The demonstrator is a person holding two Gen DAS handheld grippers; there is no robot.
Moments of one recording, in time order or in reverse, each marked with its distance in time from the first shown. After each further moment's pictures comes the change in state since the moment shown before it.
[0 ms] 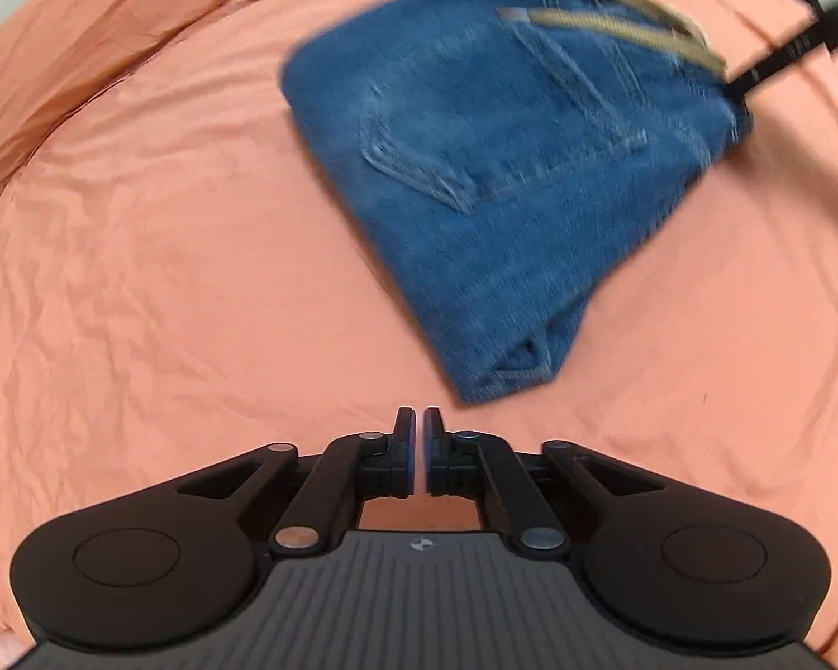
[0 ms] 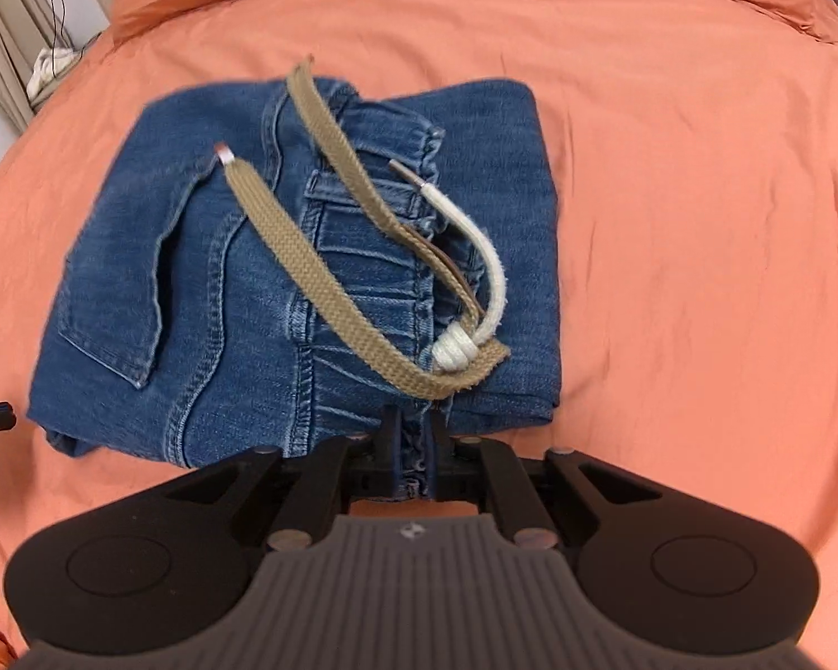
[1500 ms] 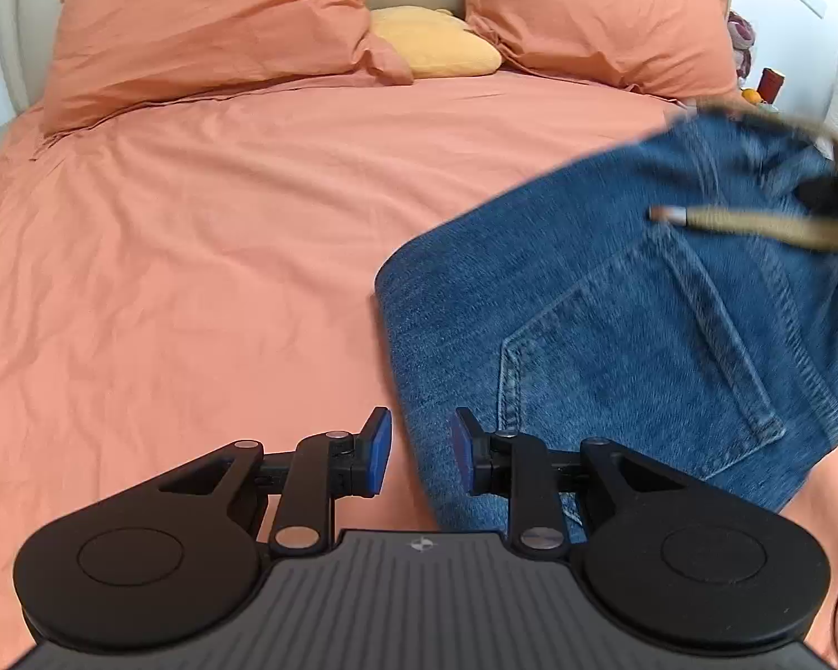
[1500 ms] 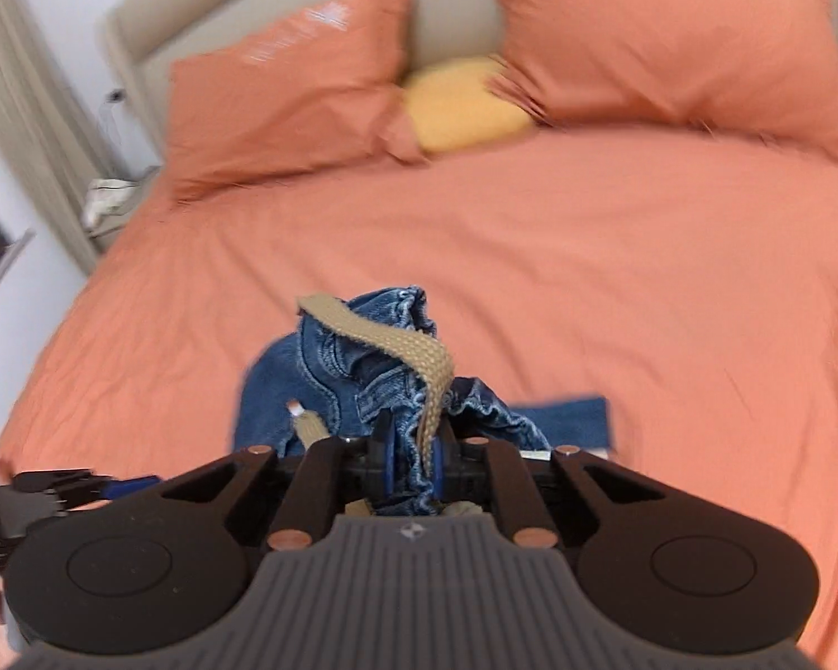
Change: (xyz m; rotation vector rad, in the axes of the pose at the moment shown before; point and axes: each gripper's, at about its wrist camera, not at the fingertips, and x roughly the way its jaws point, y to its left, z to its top) left arm 0.012 0.050 0.106 -0.371 -0.192 -0.014; right arm -0.060 0.026 0.141 0.061 -0.223 0.108
